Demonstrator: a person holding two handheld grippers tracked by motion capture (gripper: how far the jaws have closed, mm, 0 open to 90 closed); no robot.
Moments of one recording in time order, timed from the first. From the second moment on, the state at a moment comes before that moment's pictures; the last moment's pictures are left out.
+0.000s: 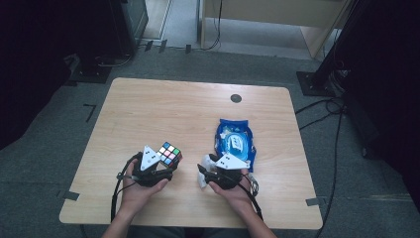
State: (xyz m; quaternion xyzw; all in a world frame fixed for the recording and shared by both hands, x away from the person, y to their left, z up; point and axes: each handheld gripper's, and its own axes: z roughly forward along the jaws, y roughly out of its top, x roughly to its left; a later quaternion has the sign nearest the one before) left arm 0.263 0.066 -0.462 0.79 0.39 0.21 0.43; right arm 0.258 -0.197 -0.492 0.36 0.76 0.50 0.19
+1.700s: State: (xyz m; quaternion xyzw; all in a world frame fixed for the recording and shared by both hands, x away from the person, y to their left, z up) left arm 0.242 0.024 -0.473 0.82 0.29 0.19 0.46; right arm 0.235 -0.182 -0.441 0.35 0.71 0.60 0.13
